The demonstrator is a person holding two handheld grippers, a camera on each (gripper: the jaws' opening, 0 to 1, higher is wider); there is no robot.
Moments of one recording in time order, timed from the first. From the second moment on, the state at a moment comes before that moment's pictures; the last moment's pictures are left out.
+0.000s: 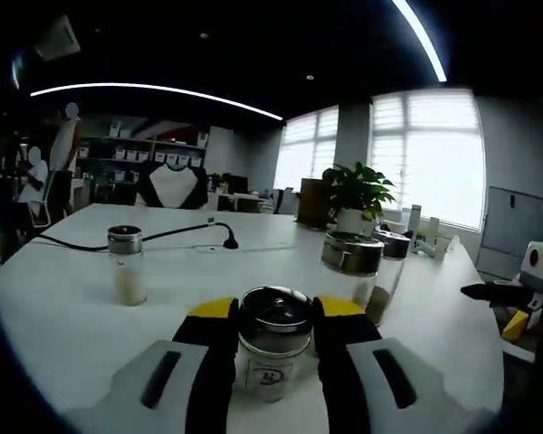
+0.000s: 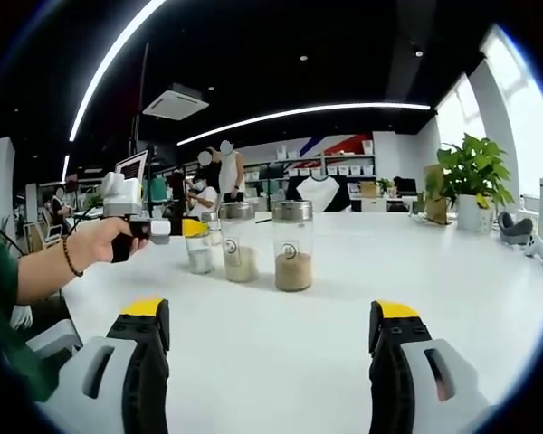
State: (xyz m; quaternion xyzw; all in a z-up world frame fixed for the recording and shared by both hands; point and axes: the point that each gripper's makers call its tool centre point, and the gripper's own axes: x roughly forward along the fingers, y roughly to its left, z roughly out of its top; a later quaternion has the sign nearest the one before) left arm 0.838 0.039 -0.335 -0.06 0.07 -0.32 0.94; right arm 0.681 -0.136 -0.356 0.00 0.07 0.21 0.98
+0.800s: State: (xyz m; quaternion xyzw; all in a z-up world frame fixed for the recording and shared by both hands) left arm 0.837 0.039 -0.332 -0.05 0.07 -0.32 0.94; right arm 0.683 -0.141 -0.351 -0.03 0.06 0.20 0.98
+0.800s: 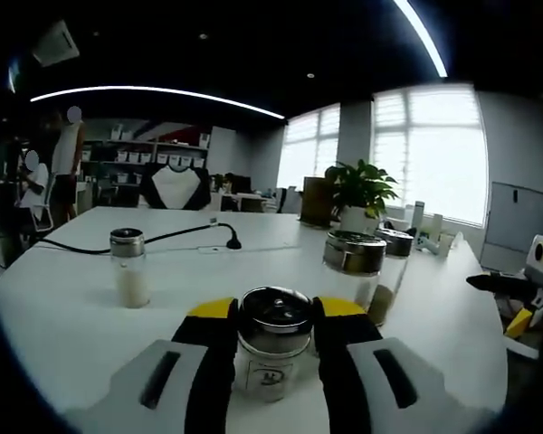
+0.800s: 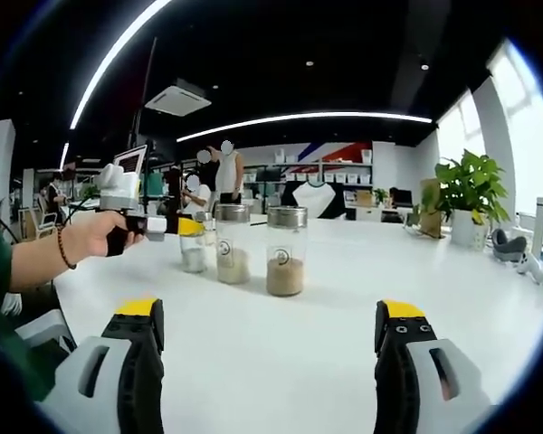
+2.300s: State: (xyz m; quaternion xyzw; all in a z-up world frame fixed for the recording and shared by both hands) left arm 0.833 0.035 -0.315 0.01 0.04 -0.55 0.83; right arm 0.682 -0.142 -0.351 -0.01 0.06 0.20 0.98
